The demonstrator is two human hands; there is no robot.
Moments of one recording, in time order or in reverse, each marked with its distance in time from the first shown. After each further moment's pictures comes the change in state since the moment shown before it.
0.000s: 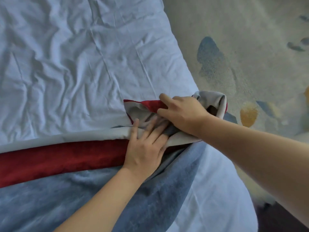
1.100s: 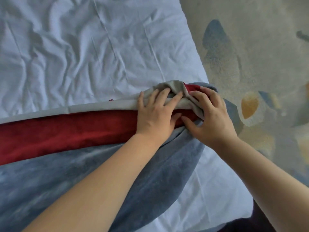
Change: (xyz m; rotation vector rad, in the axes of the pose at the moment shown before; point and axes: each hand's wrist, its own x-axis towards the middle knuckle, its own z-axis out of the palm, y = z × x) left_hand 0.046 0.001 -0.018 -0.082 -0.158 -0.247; right_hand -0.069 -0.042 0.016 0.580 0.277 0.661
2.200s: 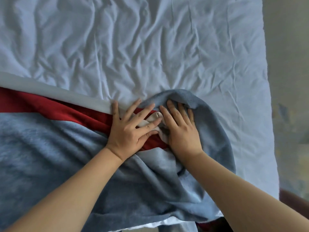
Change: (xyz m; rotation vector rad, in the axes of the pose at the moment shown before) left_hand -0.186 -0.208 0.012 0.045 0.299 0.118; right_hand -0.056 -0.155 0.182 -0.260 -0.253 -0.284
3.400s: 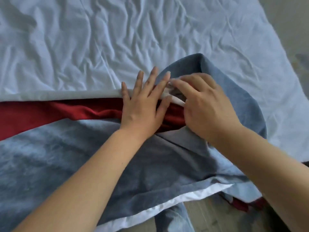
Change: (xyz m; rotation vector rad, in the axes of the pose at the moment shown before) left_hand 0.013 0.014 -0.066 -0.072 -0.352 -0.104; right_hand -0.045 -0.071 -0.071 0.073 0.244 0.126
